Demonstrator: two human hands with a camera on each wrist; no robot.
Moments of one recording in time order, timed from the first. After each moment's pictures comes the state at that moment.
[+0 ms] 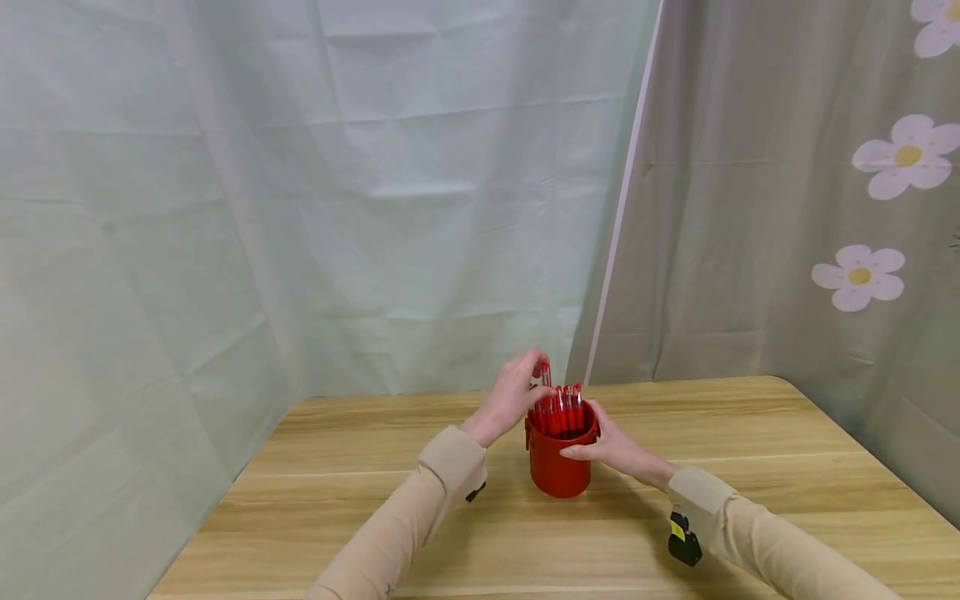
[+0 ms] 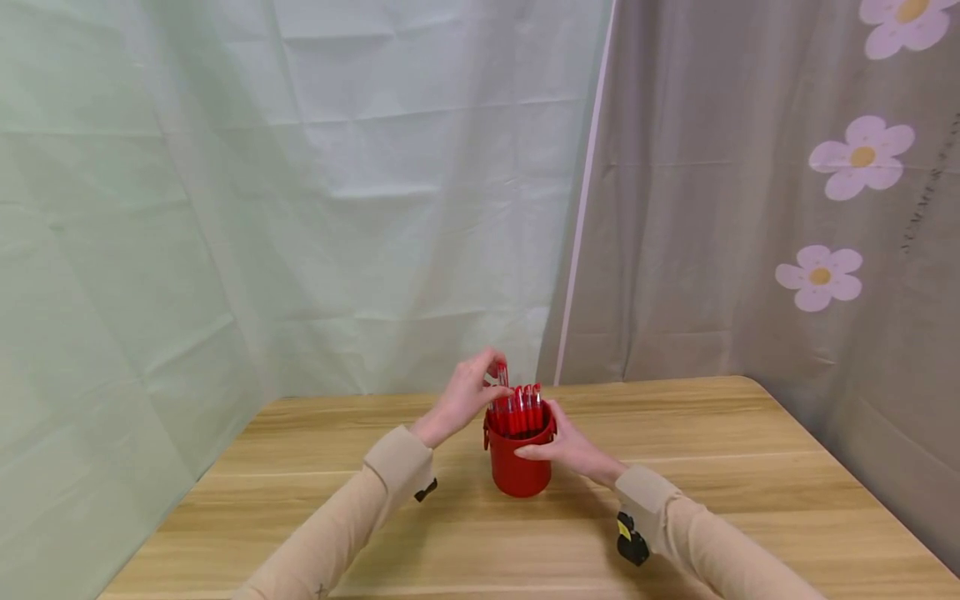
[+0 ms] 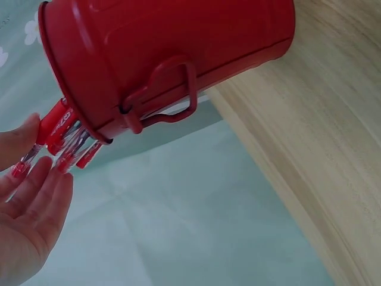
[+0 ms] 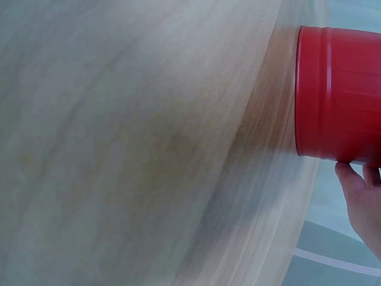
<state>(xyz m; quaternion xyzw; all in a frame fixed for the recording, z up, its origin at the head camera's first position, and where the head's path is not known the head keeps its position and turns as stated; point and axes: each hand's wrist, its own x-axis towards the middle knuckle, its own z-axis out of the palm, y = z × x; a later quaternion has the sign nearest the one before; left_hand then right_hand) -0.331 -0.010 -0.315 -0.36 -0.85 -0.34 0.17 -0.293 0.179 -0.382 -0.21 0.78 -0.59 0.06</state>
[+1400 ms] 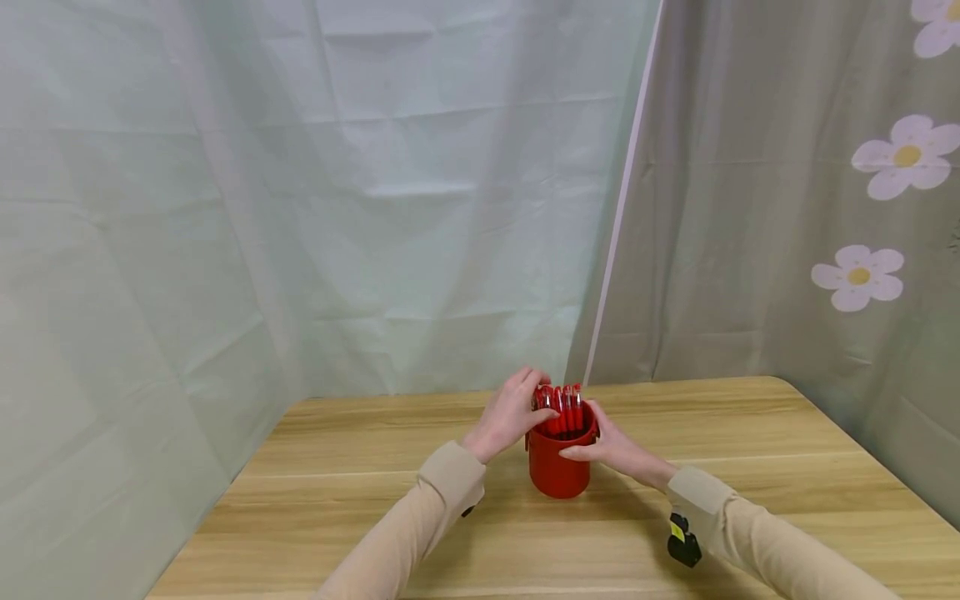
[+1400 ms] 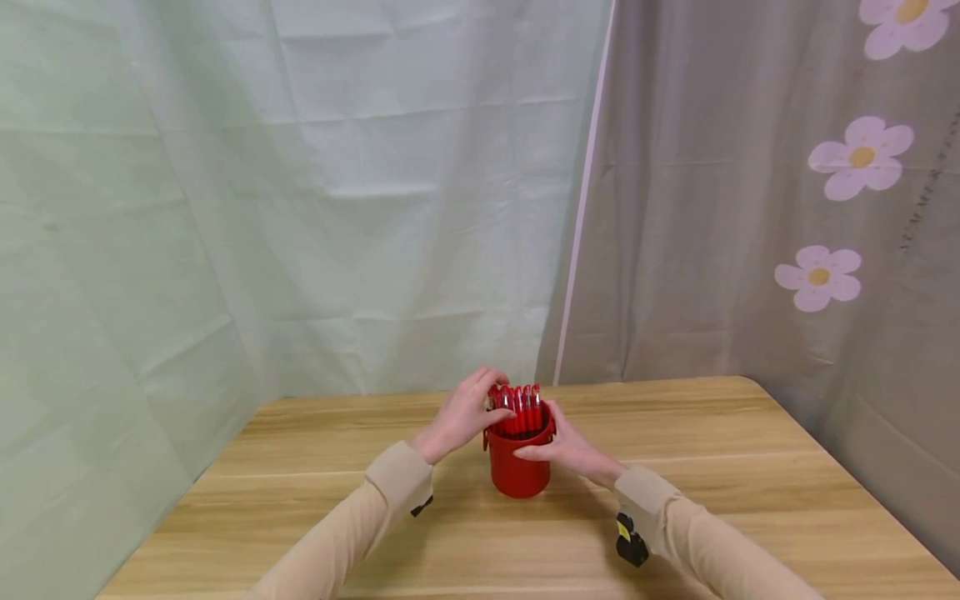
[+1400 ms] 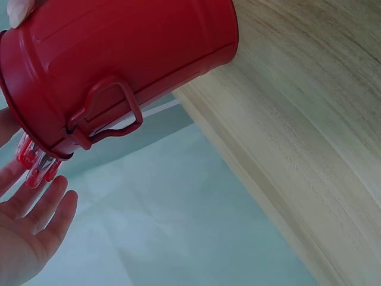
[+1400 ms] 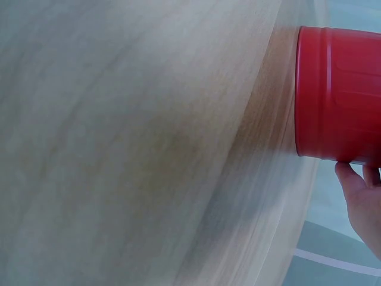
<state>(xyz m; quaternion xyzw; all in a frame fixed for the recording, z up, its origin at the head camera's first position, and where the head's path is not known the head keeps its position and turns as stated) -0.325 -0.016 -0.339 -0.35 -0.88 -0.25 0.19 -0.311 0.181 -0.407 -0.21 0.78 -0.58 0.05</state>
